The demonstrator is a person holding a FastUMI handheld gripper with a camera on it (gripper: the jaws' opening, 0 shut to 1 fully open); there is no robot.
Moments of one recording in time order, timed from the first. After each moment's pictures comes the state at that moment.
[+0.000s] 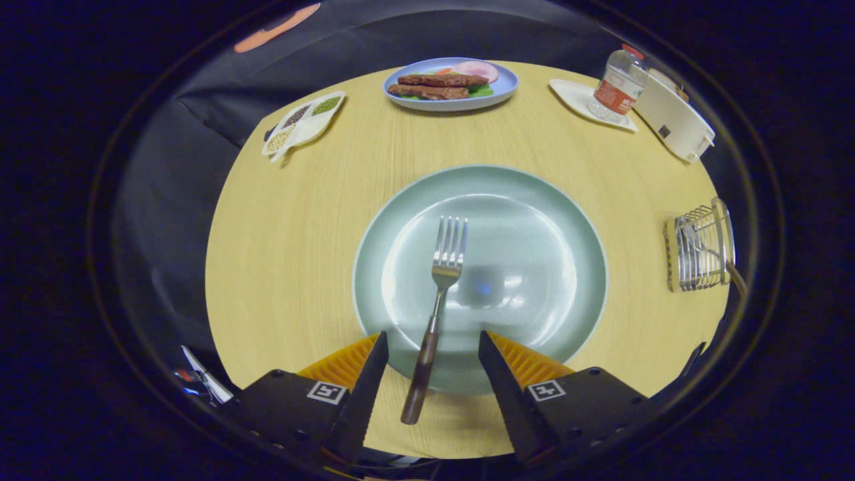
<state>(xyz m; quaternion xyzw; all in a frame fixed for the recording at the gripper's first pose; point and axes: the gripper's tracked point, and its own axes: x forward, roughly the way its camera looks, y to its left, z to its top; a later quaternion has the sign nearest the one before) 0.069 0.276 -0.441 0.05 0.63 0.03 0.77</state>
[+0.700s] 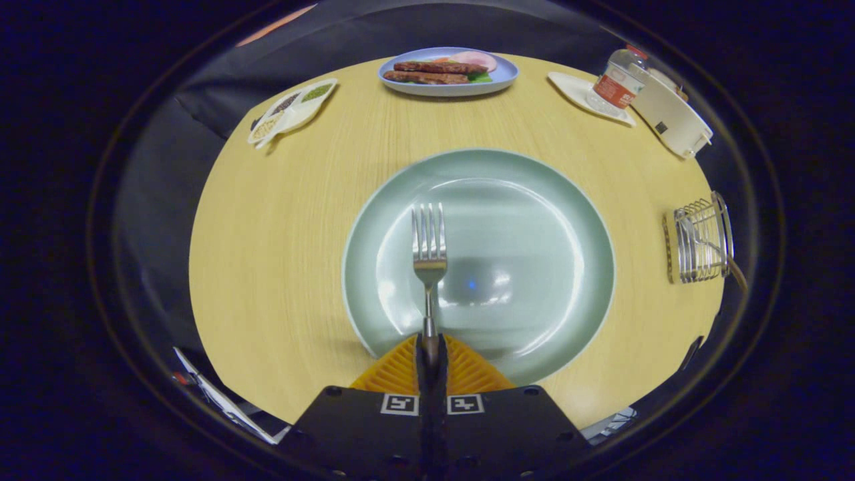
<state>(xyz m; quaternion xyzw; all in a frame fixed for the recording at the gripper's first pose) 0.058 0.282 -0.447 0.05 0.65 0.02 0.76</state>
